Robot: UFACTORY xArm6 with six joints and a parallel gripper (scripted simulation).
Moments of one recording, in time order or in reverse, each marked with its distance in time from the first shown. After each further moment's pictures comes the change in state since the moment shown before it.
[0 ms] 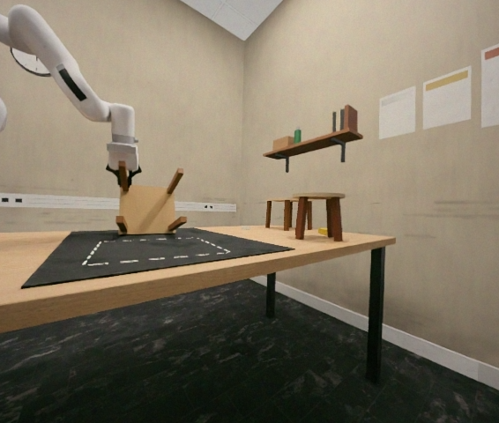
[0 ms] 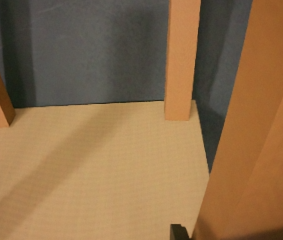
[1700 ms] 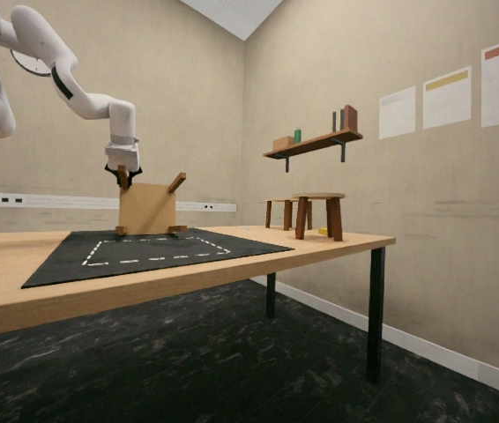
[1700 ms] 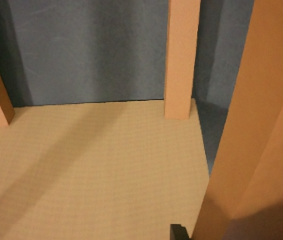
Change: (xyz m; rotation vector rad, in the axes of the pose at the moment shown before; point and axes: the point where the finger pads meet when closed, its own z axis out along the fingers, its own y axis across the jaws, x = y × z) arm 0.035 -0.002 -0.010 -0.013 -0.175 0.007
